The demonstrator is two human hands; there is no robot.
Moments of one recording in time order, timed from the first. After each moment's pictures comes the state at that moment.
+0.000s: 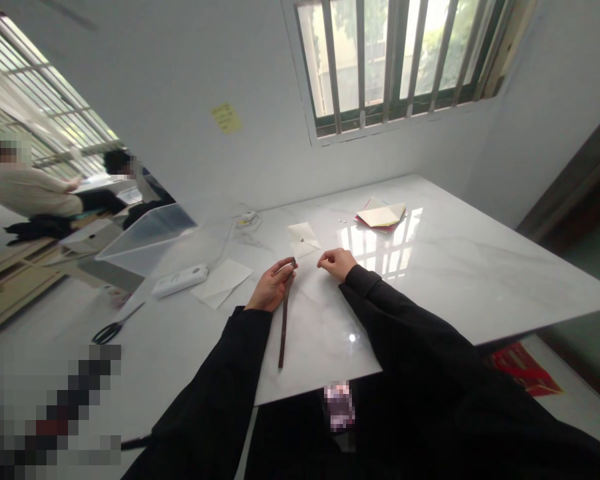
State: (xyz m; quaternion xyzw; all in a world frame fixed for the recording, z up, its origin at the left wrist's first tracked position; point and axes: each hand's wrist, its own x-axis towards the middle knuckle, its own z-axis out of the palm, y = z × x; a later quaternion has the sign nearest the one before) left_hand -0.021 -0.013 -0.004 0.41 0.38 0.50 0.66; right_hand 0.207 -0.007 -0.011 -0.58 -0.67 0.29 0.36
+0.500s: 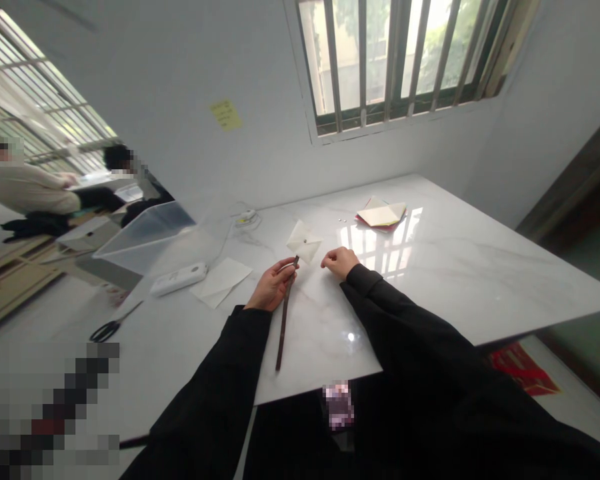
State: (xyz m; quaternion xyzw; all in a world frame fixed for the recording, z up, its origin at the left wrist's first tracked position) left_hand -0.019 -0.015 -0.002 0.43 0.38 0.48 0.66; right_hand 0.212 -0.004 -0.010 -0.62 -0.65 0.28 0.32
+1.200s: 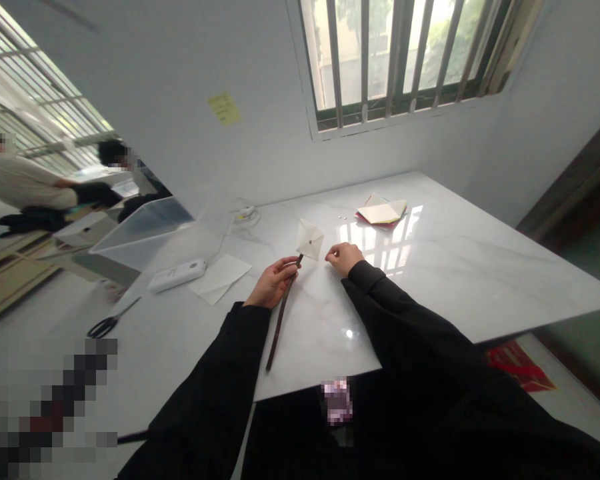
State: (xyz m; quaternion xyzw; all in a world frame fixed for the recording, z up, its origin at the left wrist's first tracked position) left_hand -0.018 -0.017 -0.002 0.46 0.39 0.45 0.66; right_hand 0.219 -0.006 -0.008 -0.67 -0.65 0.20 0.29
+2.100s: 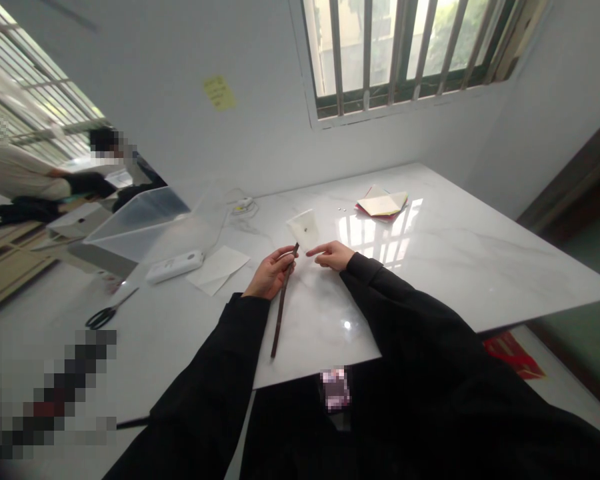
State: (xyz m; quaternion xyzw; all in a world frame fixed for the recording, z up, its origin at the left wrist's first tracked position) left_hand -0.015 -0.016 -0.002 0.44 0.37 0.48 0.66; right_hand 0.206 -0.014 -0.001 -0.48 -0.60 0.56 0.32
